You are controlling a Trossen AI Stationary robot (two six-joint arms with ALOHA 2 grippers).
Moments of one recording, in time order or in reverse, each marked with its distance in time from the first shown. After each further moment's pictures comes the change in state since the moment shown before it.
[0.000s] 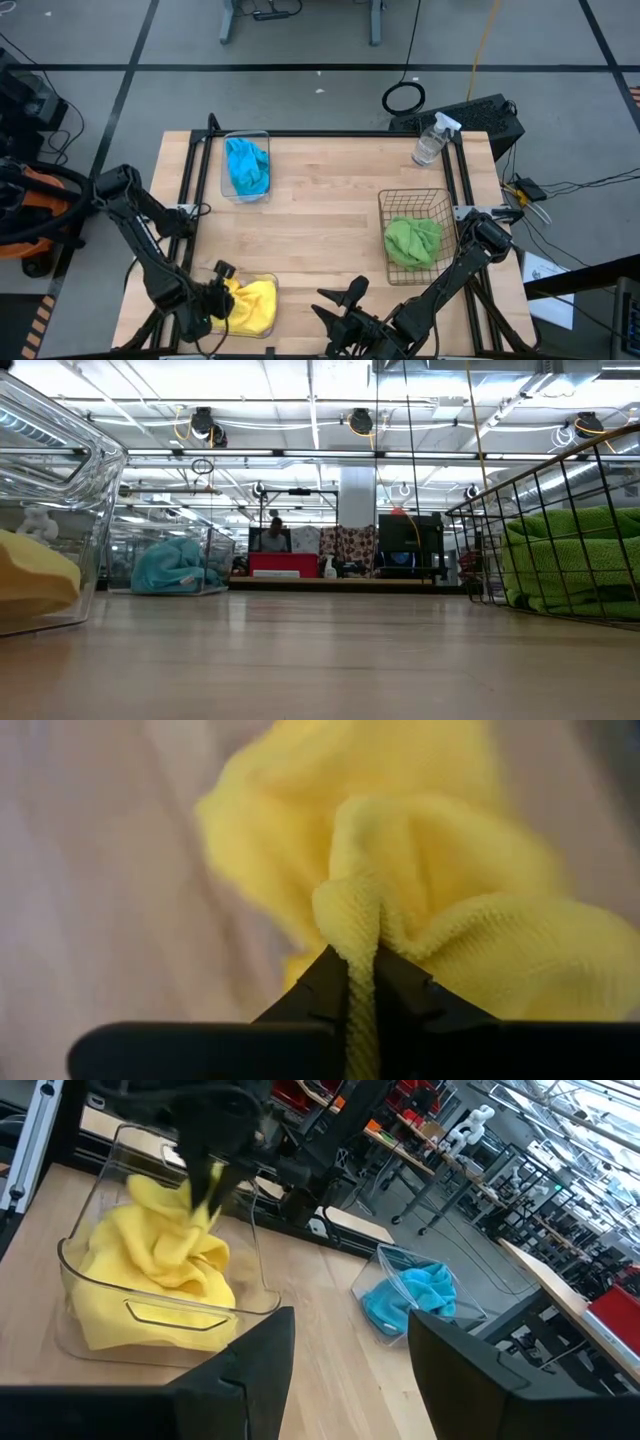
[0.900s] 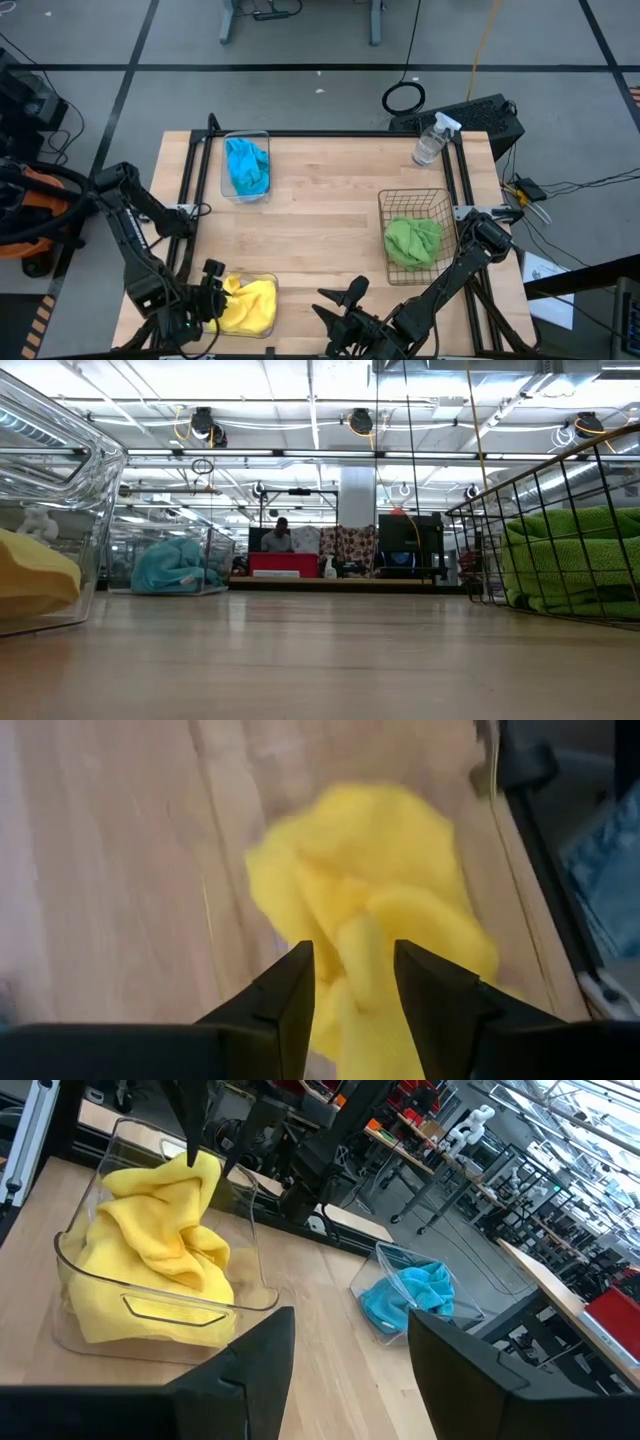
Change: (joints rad) left arm -0.044 -0.033 0.180 -0.162 -0.104 -0.171; right arm 0.000 0.000 0.000 -0.012 0.000 0.000
